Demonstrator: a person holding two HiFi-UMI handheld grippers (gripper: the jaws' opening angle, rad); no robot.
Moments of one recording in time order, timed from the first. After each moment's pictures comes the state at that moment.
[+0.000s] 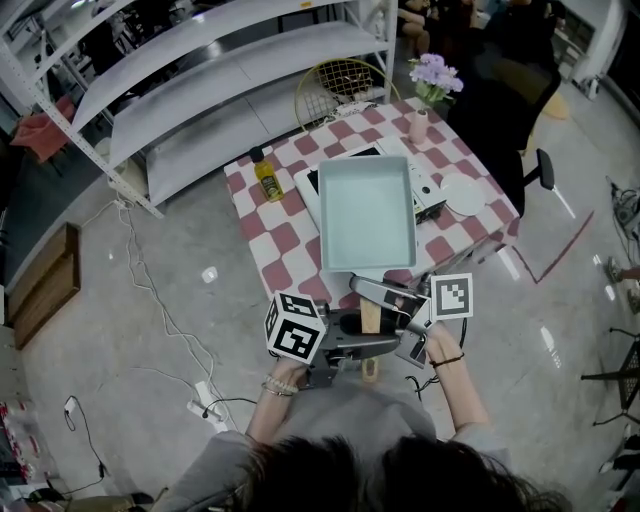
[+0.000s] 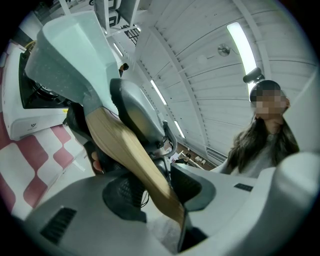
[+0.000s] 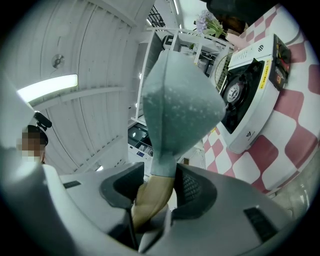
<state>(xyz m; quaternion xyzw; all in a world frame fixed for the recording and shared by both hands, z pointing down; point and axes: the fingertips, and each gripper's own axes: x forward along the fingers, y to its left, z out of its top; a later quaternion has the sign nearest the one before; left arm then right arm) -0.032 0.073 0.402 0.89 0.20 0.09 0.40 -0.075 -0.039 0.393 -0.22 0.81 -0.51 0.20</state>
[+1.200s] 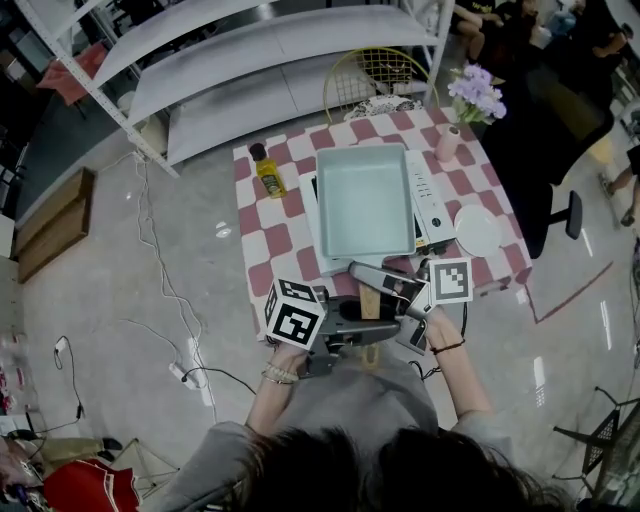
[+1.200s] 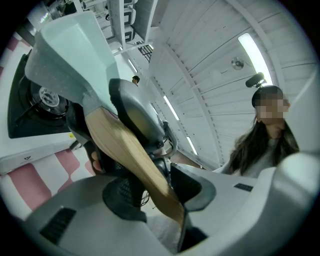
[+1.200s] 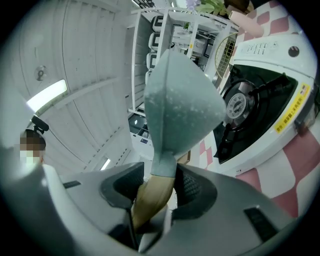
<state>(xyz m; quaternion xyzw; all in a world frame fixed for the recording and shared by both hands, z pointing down) 0.050 -0.025 0.407 0.89 0.10 0.05 0.45 -0.017 -0.126 0.404 -0.14 0.81 -0.55 0.14</state>
